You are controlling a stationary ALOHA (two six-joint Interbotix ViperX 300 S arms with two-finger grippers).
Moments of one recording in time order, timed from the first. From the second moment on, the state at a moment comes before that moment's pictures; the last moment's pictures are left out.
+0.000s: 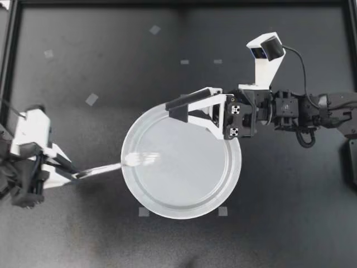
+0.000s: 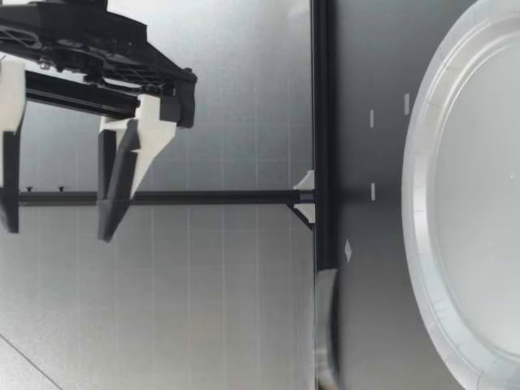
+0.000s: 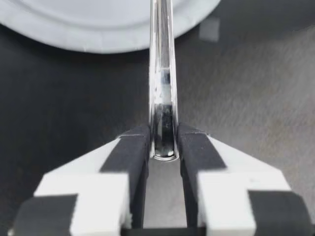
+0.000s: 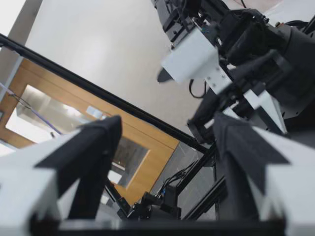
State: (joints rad) left arm -0.15 -0.65 1.23 -0.19 0.25 -0.18; right arm -0.11 -0.08 0.76 -0.15 -0.83 1.16
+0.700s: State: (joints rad) left arm -0.17 -0.33 1.19 -0.22 0.25 -0.36; right arm -0.11 -0.05 0.76 -0.16 -0.84 1.16
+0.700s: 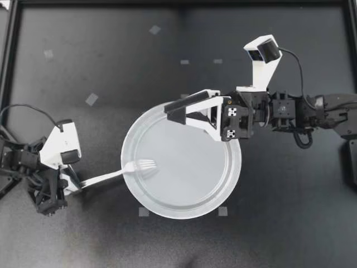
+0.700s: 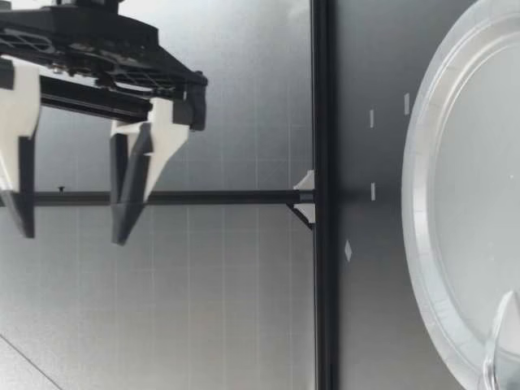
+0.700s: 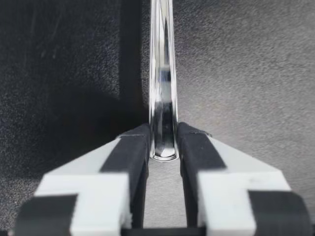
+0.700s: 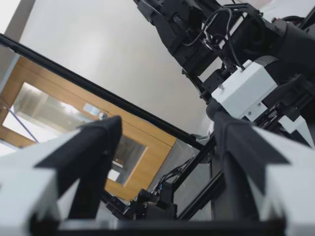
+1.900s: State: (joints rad) left arm -0.17 -0.26 1.16 -0.22 0.28 -0.37; right arm -0.10 -0.04 0.76 -0.16 -0.84 1.17
